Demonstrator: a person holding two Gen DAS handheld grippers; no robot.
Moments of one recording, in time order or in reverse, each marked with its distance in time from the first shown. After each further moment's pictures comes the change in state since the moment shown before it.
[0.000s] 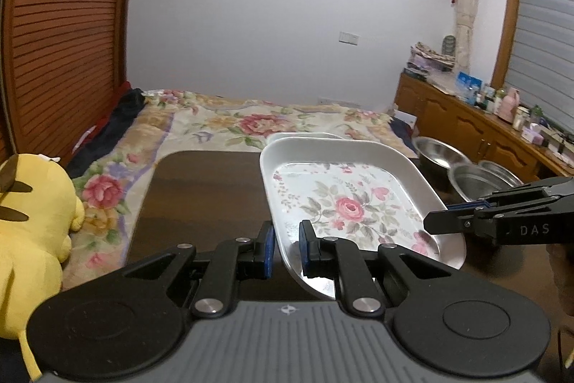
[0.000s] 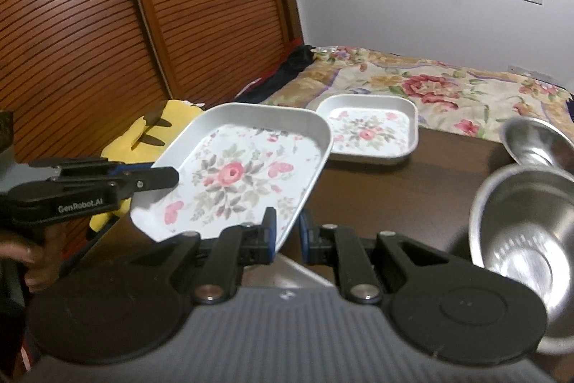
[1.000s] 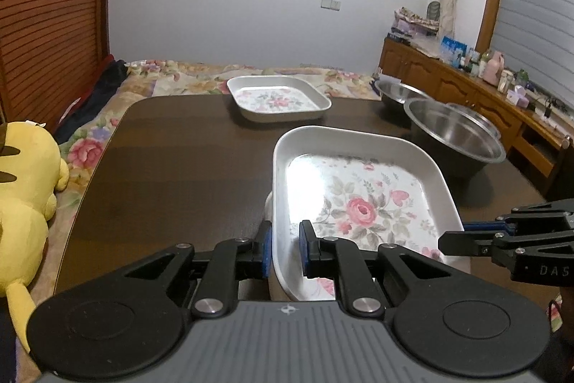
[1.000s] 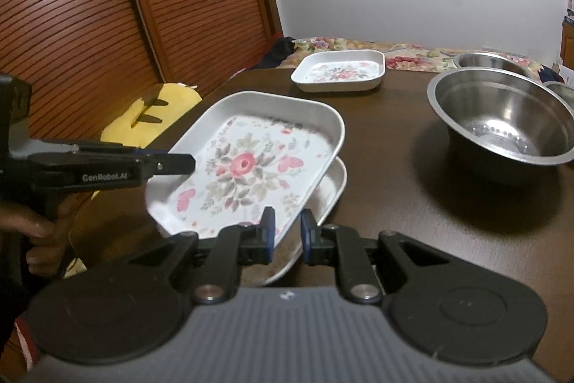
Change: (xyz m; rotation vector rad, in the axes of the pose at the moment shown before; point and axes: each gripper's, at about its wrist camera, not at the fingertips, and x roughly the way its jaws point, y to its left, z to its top) left arm -0.018 -0.046 -0.050 0.039 0.108 -0.015; right arm -0.045 0.010 -0.086 0.048 -0.020 -0.053
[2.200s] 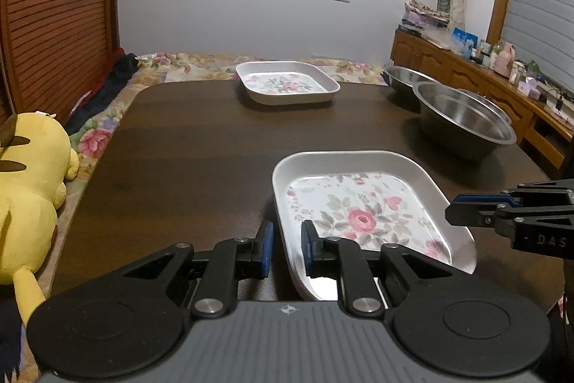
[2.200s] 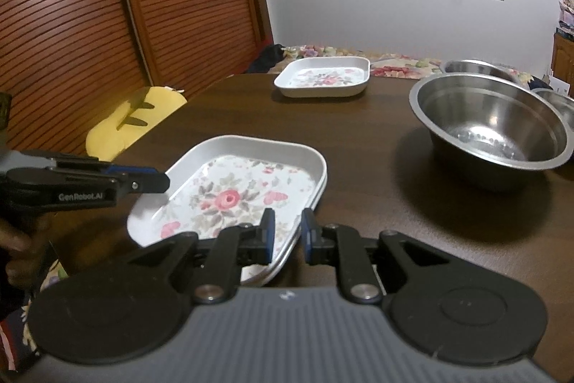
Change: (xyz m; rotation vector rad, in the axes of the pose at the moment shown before) left arm 0.000 -0.005 -0.013 -0.003 0.014 0.043; right arm 0.001 -0.006 -0.003 -0.021 -0.037 -0.043
